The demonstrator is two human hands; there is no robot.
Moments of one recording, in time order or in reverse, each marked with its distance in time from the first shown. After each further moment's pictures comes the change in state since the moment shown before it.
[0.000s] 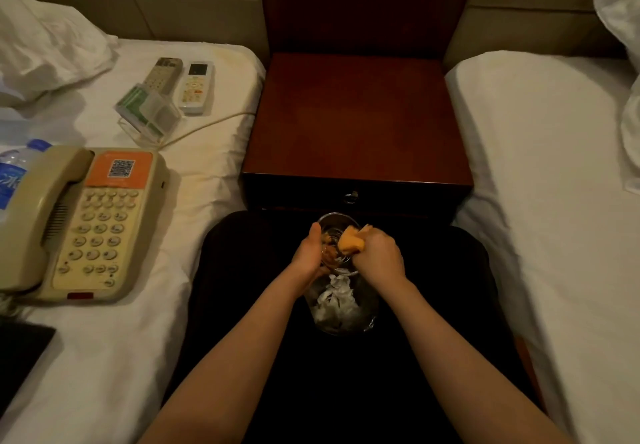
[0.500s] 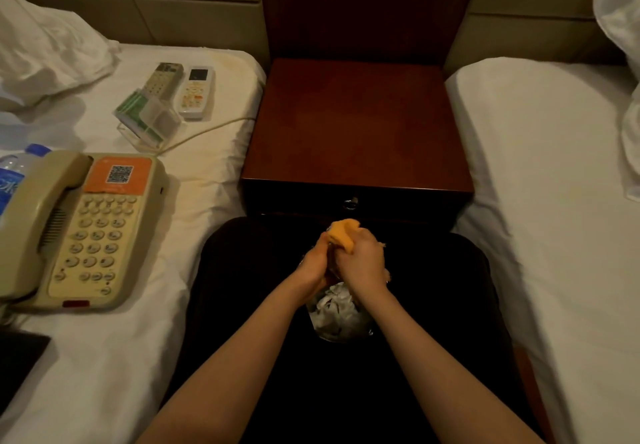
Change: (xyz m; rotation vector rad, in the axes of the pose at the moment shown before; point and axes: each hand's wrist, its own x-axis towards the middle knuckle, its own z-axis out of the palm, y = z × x) left_hand -0.008 0.004 0.010 -0.103 -0.050 -0.055; right_hand -0.003 -0.025 0.013 0.220 0.153 -0.040
